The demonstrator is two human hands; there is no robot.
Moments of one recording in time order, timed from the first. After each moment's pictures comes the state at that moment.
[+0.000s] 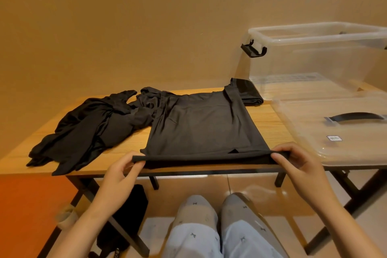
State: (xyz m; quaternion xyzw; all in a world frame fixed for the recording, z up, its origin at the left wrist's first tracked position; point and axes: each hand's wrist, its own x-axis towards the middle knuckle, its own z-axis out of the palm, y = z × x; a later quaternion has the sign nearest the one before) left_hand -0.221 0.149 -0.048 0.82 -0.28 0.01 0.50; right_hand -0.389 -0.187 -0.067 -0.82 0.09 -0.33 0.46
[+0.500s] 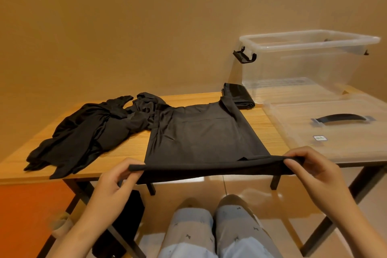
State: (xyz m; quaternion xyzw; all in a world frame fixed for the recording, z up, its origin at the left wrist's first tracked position) left_hand -0.260 0.151 -0.023 0.82 -0.29 0.01 0.50; right_hand -0.434 -0.186 -0.042 -0.81 0.07 -0.37 0.44
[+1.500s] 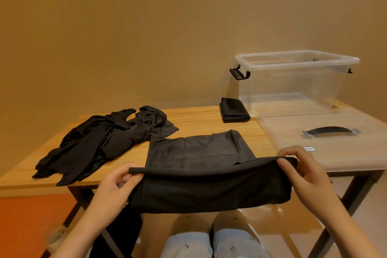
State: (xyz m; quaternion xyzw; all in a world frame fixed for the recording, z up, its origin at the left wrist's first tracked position) left_hand -0.274 0.149 0.000 0.76 -0.25 -0.06 0.60; right_hand -0.439 -0.178 -0.023 -0.79 0.04 -0.36 0.49
